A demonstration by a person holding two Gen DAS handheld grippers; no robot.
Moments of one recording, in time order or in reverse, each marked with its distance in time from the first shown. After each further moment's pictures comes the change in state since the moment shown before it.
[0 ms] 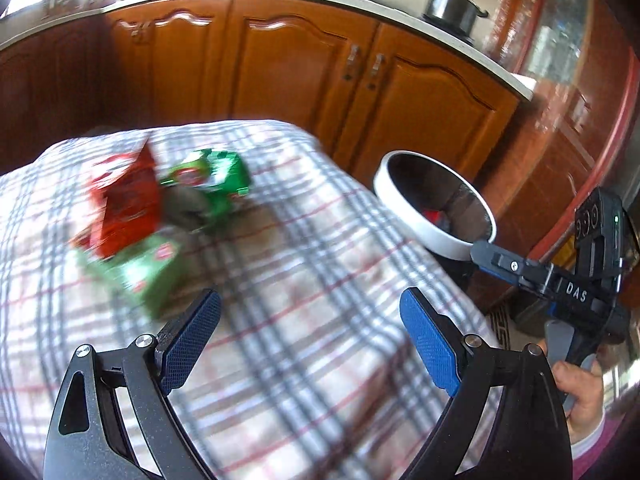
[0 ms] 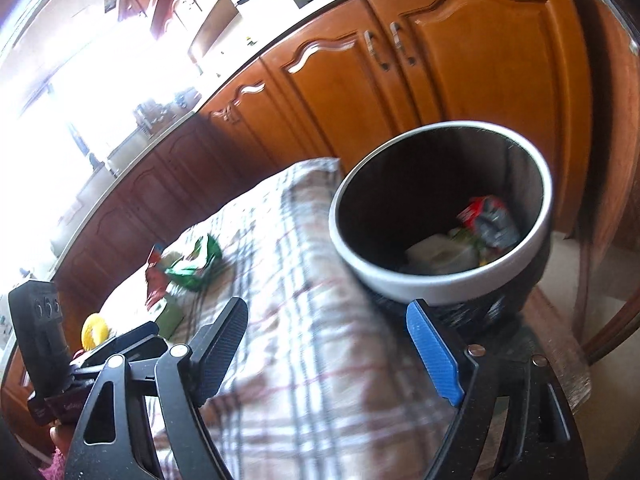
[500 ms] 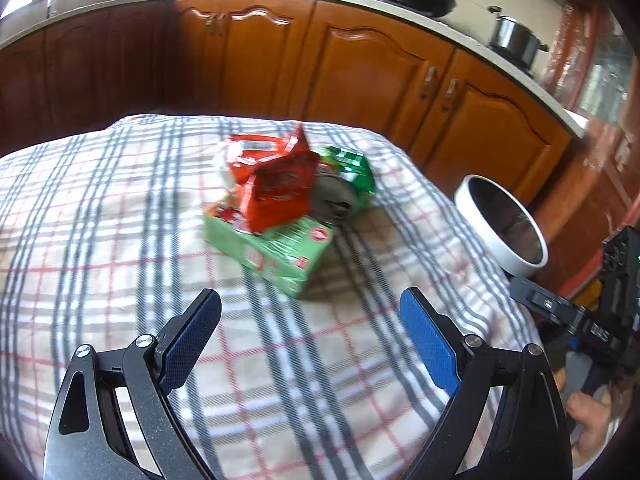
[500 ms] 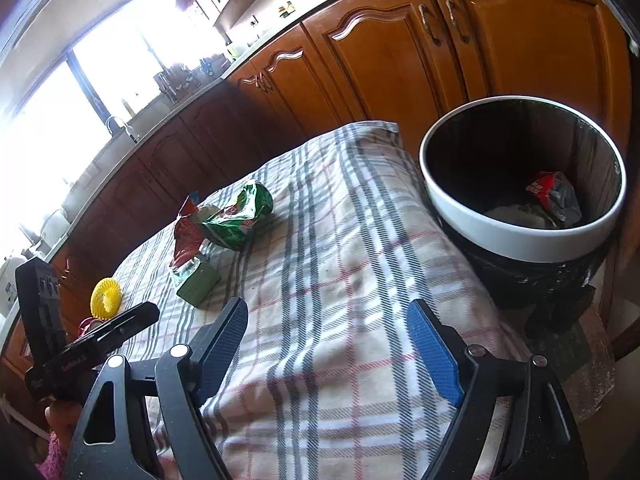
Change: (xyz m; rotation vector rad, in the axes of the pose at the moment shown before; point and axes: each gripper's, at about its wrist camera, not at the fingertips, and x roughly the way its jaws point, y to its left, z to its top) left arm -0.026 0.072 -0.012 -0.124 -0.025 0.165; right arm 0.027 0.057 -0.026 -0.074 0.072 0.055
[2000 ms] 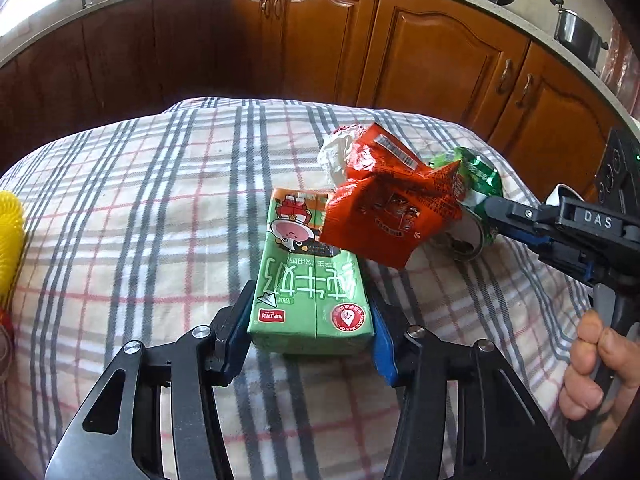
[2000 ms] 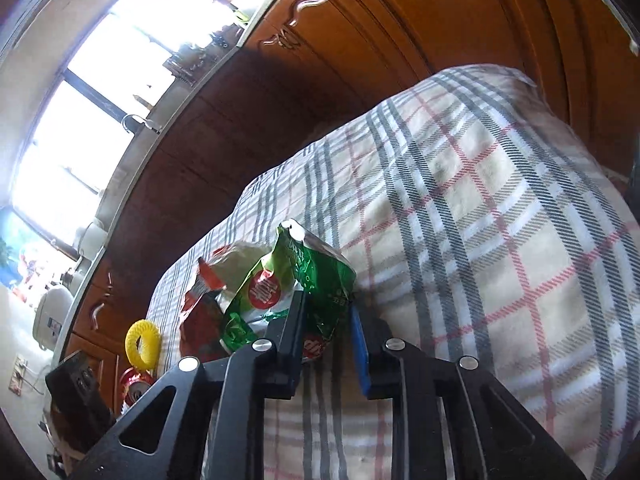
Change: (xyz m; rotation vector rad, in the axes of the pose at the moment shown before) left arm 0.024 0.059 0.012 -0.041 0.052 0.193; right arm 0.143 0.052 0.066 0.103 0.176 0.217
